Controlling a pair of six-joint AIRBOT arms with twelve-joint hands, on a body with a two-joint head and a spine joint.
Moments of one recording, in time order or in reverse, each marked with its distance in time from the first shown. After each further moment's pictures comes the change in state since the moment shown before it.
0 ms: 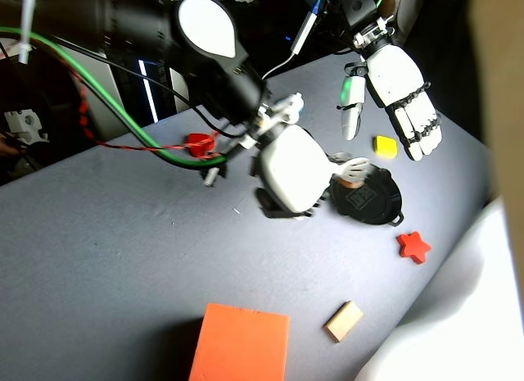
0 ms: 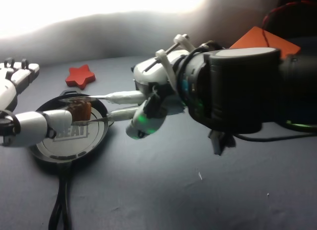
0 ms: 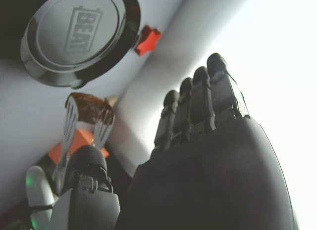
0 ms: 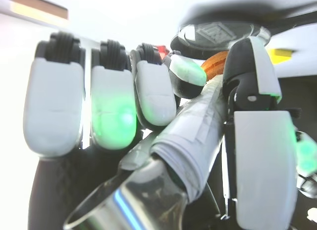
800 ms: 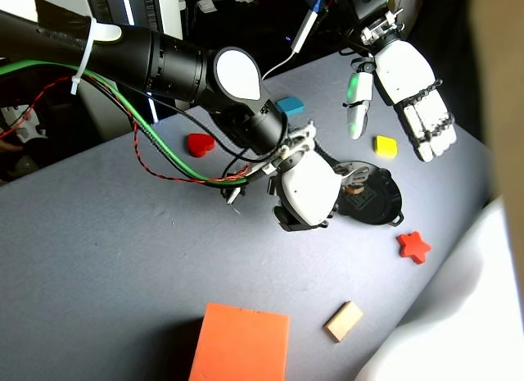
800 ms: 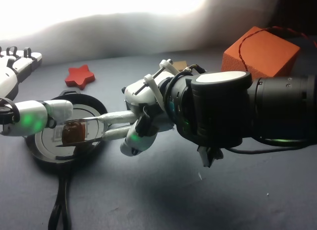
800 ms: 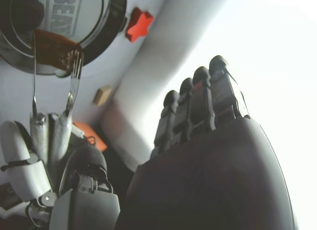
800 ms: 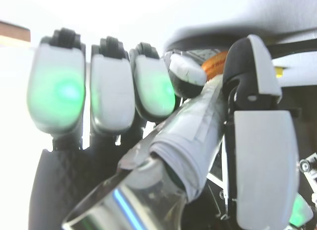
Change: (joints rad) left arm -0.048 0.011 0.011 0.002 0.047 0.031; right arm -0.079 -0.079 0.099 -0.032 0.090 0.015
